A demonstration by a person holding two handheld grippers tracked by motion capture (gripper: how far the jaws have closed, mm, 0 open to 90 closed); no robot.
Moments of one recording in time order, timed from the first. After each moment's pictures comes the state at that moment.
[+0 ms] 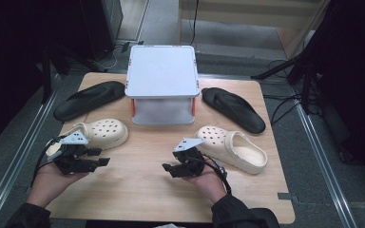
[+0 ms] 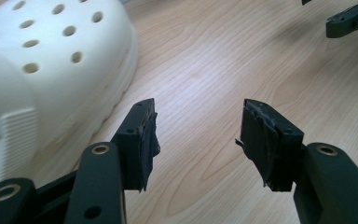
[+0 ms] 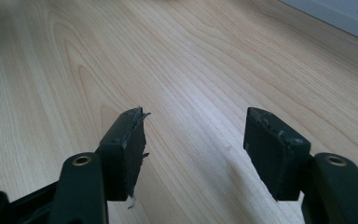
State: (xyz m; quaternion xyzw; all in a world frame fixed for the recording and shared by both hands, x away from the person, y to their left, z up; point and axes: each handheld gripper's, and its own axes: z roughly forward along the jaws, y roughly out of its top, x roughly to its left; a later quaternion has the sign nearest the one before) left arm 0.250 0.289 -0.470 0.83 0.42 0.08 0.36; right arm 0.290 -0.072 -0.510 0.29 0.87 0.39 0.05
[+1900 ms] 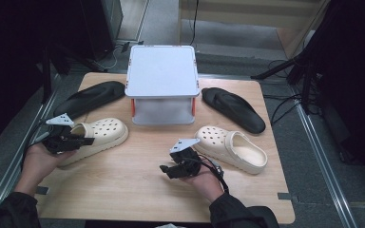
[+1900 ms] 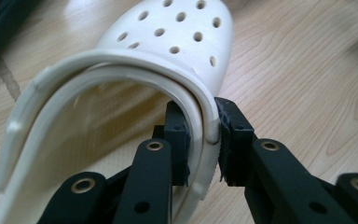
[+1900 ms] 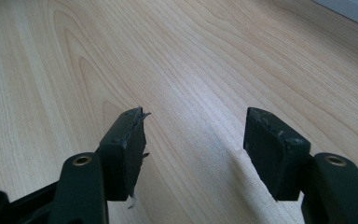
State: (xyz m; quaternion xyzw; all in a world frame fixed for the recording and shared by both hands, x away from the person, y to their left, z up) left arm 0.301 0.340 -0.476 0.82 0.43 0.10 0.35; right arm 0.290 -0.063 -0.514 0.27 0.88 0.38 0.04
